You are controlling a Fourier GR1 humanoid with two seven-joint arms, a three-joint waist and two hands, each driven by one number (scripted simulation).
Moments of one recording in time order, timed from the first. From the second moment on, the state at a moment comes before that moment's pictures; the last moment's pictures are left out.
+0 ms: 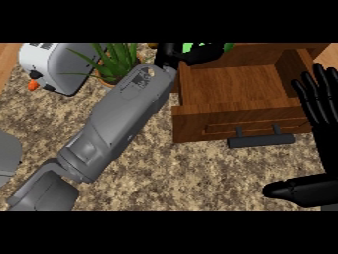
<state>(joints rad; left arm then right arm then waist) -1.28 0.00 -0.37 -0.46 0.52 0.40 -0.36 -0.12 -0.10 -0.08 -2.00 -0.17 0.18 0.11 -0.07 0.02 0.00</state>
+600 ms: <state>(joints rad) -1.34 0.01 -0.55 -0.42 0.58 0.47 -0.33 -0.16 -0.10 -0.07 -1.99 -0.19 0.19 0.11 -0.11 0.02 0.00</state>
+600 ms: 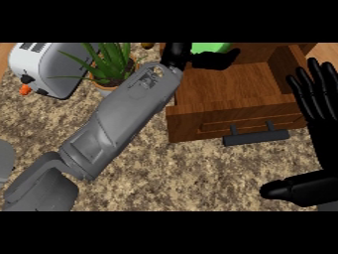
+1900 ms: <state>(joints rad) -1.11 0.13 -0.43 -0.78 0.79 0.43 -0.40 -0.05 -0.24 -0.11 -2.10 -0.24 0.36 0.17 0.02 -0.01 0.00</state>
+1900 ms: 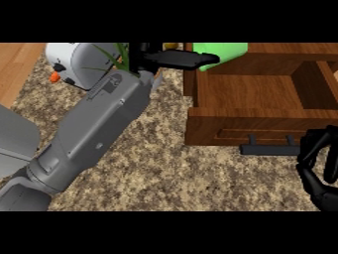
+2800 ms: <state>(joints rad) -0.50 0.47 -0.34 -1.38 0.84 0.32 -0.31 -0.06 -0.31 0.06 -1.96 0.25 0.37 0.02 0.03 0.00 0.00</state>
